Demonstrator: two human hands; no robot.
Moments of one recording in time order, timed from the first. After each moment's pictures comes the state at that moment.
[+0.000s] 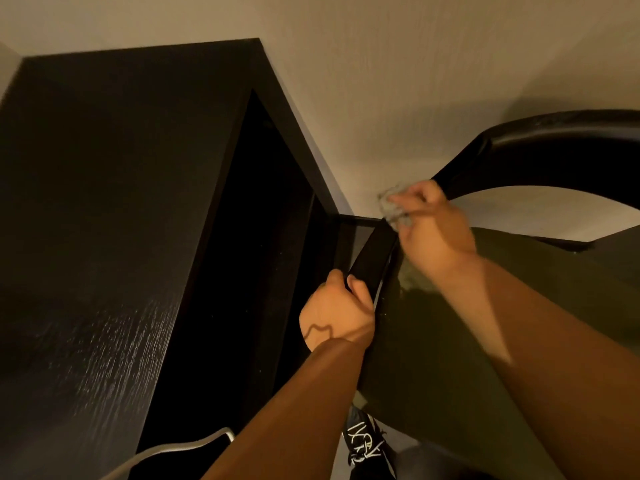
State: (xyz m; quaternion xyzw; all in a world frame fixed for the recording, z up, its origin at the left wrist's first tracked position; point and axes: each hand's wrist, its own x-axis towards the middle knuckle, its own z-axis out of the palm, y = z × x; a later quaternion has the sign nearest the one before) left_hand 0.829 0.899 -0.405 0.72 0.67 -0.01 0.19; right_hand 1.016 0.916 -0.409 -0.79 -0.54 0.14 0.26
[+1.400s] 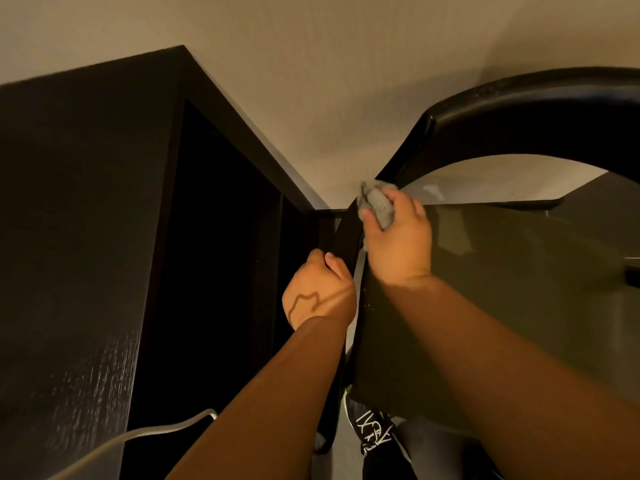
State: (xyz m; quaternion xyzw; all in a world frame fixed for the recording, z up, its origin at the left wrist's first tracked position) left_hand 0.856 0.922 -0.410 0.74 0.65 -0.02 0.17; right_hand 0.980 0.898 -0.424 -0.83 -0.24 0.18 0.47
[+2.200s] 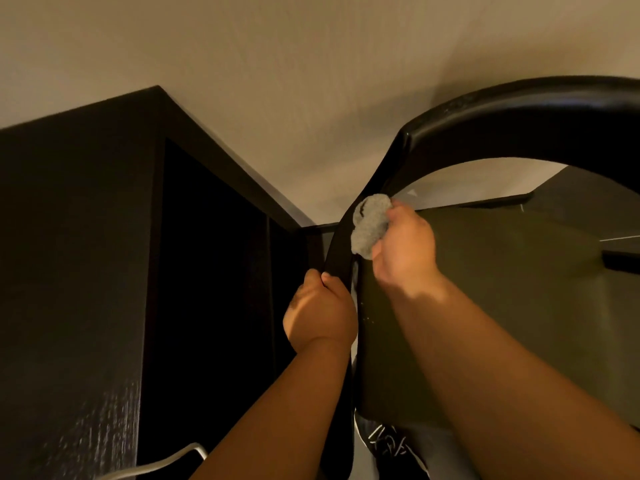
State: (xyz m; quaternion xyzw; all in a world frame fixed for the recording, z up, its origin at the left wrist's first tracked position) left_hand 0.856 0.924 -0.411 0.75 0.63 -0.05 0.17; right_hand 0.990 0.910 -0.376 -0.56 0.17 0.40 0.71
